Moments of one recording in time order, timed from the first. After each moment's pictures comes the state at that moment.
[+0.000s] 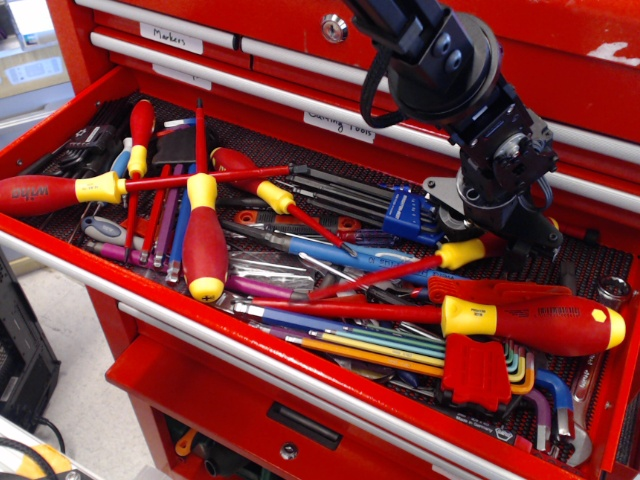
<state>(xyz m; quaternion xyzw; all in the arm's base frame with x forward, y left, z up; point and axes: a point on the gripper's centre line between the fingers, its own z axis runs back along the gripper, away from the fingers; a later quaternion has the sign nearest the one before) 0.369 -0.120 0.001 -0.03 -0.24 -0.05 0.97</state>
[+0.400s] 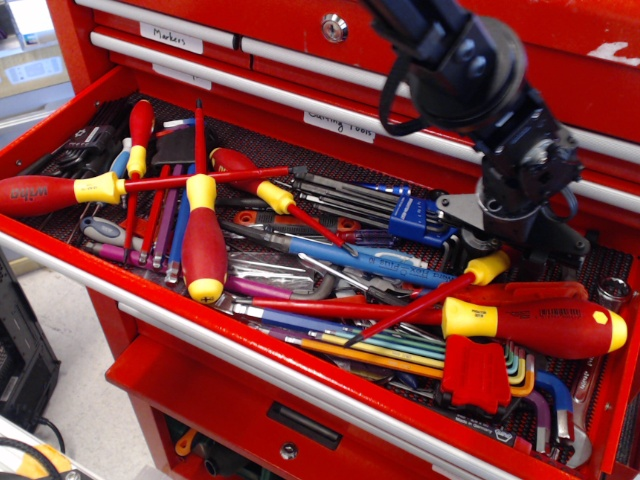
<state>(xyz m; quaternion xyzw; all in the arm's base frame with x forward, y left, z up) 0.354 -0.139 0.009 -0.05 -0.20 0.00 0.98</state>
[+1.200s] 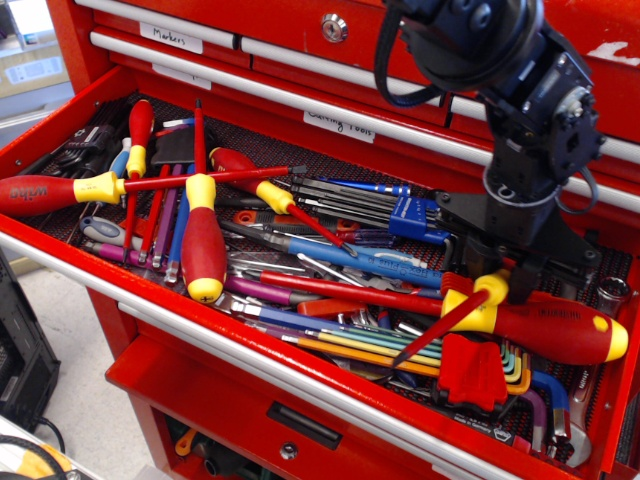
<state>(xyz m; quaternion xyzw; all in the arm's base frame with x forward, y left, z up) 0.319 -0.126 0.033 -0.02 -0.12 -0.06 0.99</state>
